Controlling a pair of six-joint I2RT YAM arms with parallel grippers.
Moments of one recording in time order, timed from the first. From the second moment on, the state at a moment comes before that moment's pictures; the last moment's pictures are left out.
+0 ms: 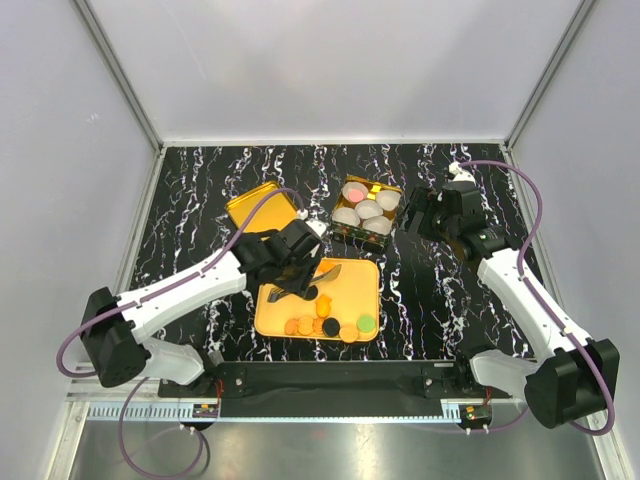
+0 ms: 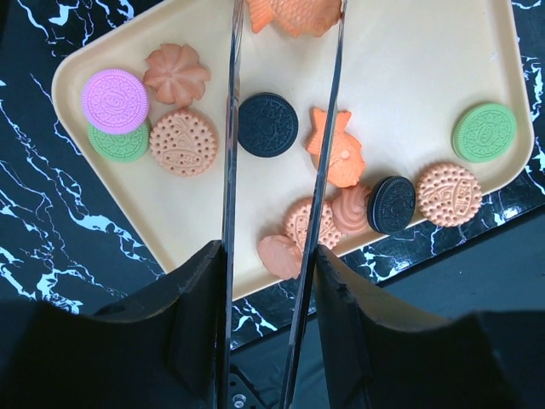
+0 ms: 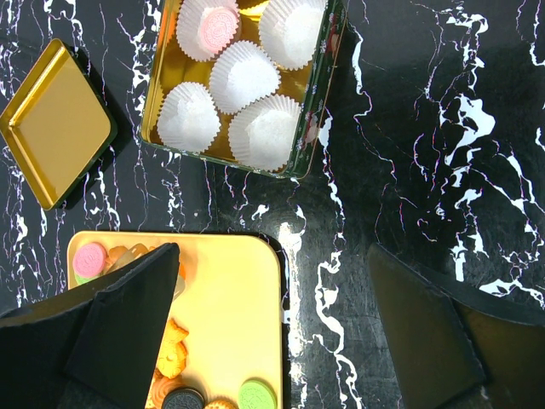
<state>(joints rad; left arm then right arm) -0.92 1.35 1.13 -0.88 -0.16 -0.39 0.29 1.15 0.97 -0.45 0.03 0.53</state>
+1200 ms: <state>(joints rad) -0.91 1.39 1.40 -0.90 -0.12 -0.37 0.29 1.15 0.97 -0.45 0.03 0.53</state>
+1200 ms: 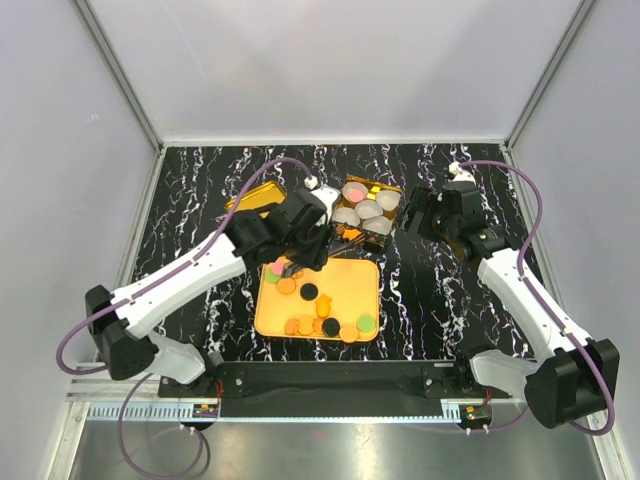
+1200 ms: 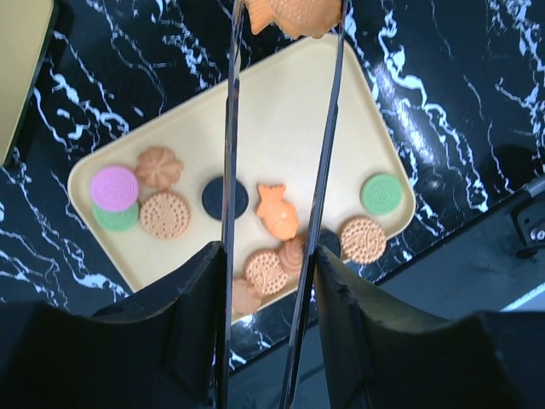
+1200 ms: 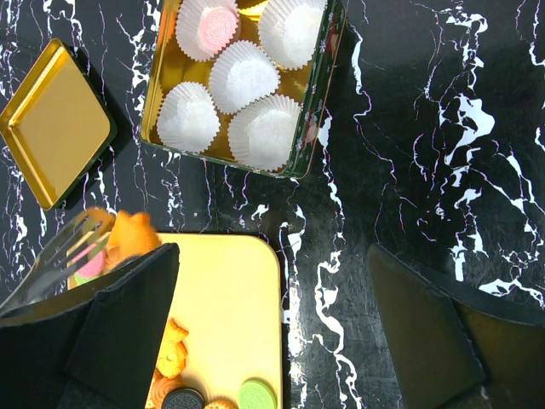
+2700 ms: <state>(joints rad) -0.79 2.18 2.05 -0.71 -0.13 -0.22 0.29 1.06 1.00 -0.55 0.06 0.51</state>
